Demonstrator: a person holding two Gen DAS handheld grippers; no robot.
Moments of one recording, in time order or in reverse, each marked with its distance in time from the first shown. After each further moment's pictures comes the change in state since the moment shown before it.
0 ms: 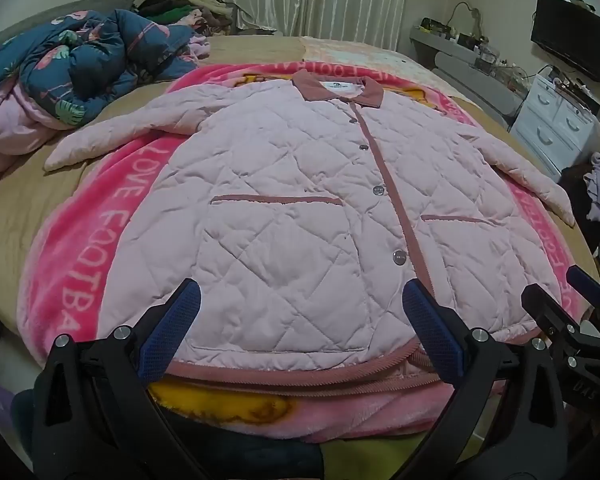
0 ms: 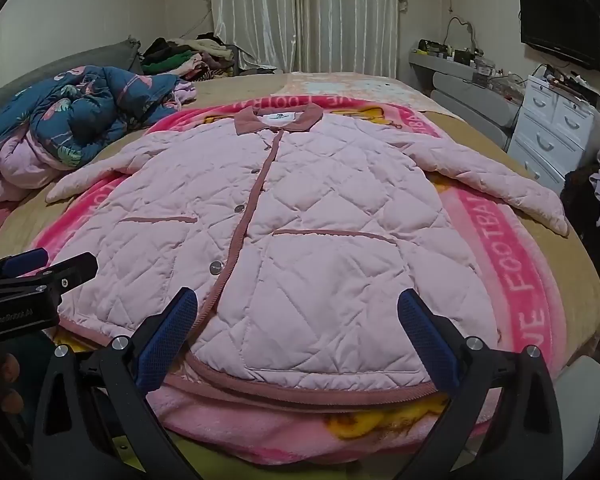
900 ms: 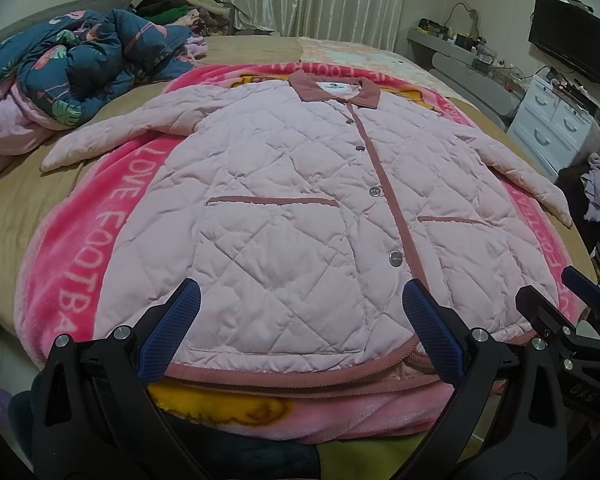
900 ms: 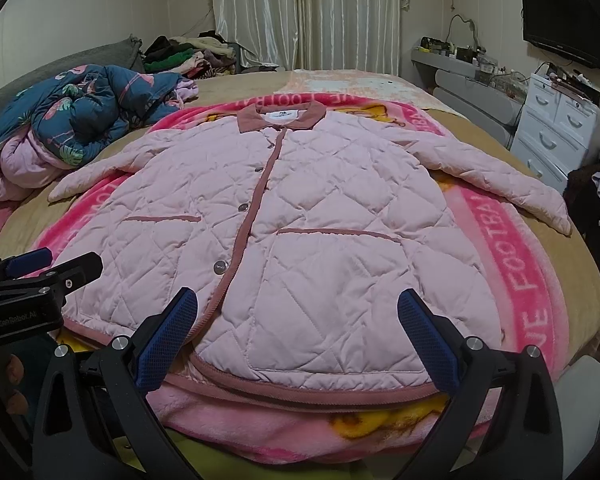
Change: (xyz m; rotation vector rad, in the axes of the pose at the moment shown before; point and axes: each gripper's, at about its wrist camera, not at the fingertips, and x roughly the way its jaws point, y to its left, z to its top) left arm 0.000 -0.006 -0.001 0.005 -0.001 -0.003; right arm 0.000 0.003 0.000 0.000 0.003 0.010
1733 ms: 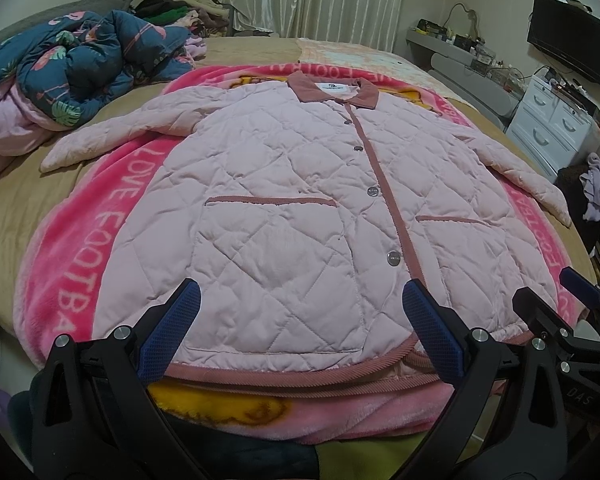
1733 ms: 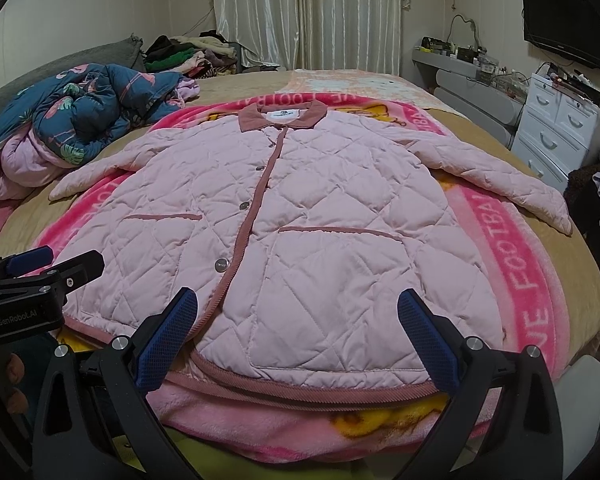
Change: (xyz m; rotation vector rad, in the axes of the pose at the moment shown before) left arm 0.001 0.000 0.001 0.000 0.000 -0.002; right arm 0.002 -0.001 0.000 -0.002 0.006 0.002
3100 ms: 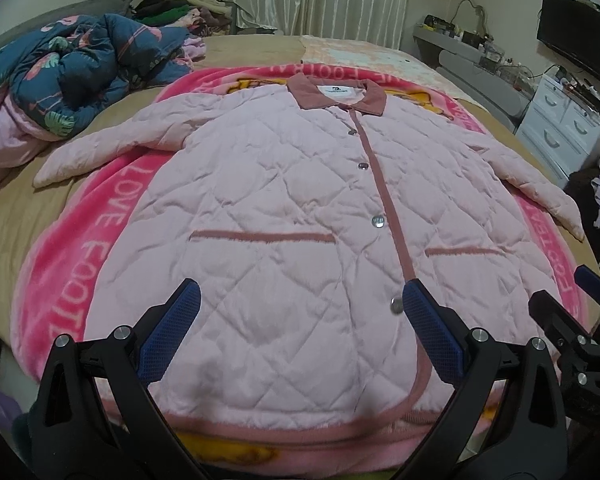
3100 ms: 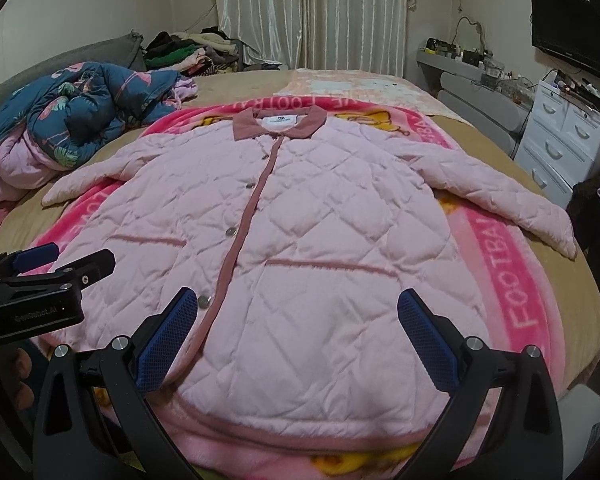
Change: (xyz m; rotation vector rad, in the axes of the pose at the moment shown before) left arm 0.035 -0.011 0.043 0.004 0.015 0.025; right arm 0.029 -0.019 0.043 -0.020 0.011 -0.003
